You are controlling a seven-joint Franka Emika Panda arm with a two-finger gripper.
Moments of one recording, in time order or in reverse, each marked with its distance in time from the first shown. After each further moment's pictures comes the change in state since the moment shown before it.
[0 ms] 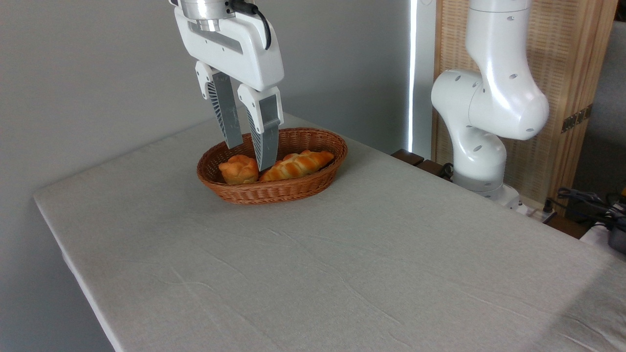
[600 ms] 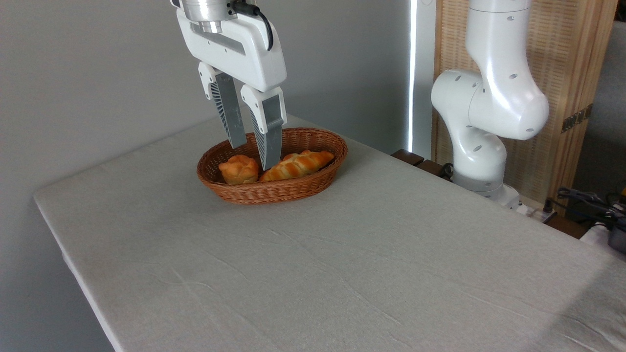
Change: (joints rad) arm 0.000 0.000 -0.001 0.000 0.000 -0.021 0.000
